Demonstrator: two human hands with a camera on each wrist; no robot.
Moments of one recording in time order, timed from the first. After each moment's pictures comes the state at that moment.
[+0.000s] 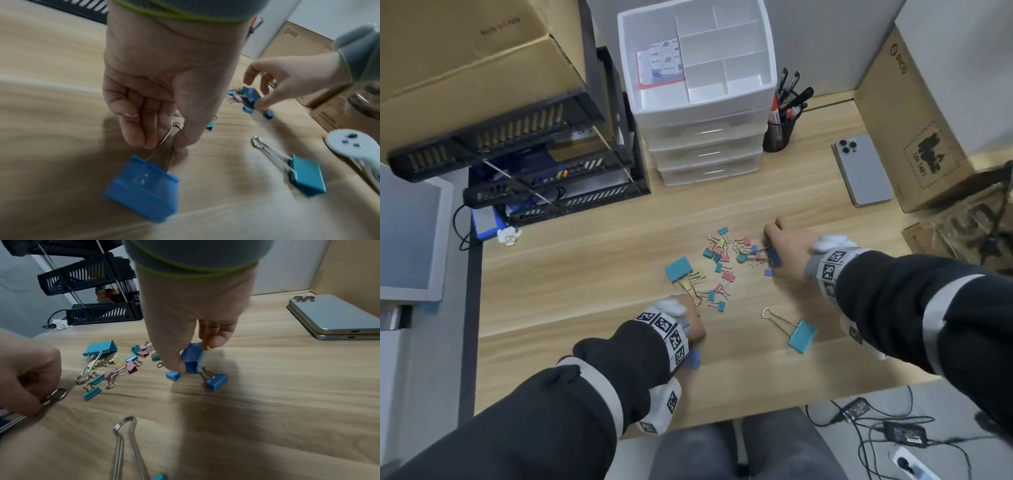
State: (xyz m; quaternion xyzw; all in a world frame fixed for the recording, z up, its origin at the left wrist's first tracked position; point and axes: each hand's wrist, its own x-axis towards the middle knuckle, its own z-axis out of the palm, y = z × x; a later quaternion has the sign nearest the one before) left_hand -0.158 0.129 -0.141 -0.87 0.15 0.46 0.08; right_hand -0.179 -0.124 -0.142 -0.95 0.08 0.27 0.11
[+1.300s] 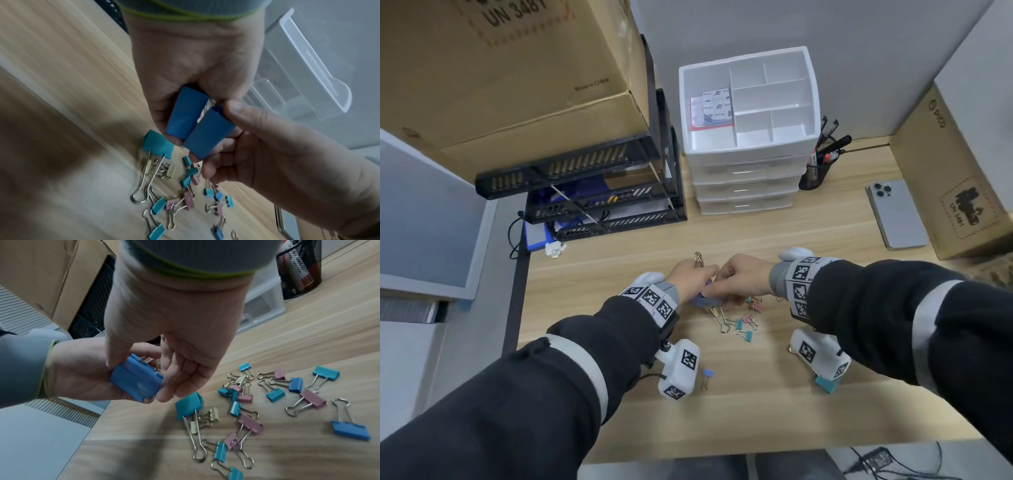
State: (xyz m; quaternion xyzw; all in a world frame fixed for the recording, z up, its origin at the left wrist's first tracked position) left_hand -0.064 0.132 -0.073 -0.83 -0.08 0.41 -0.37; right_hand -0.110 -0.016 -0.069 -0.78 0.11 0.38 0.49
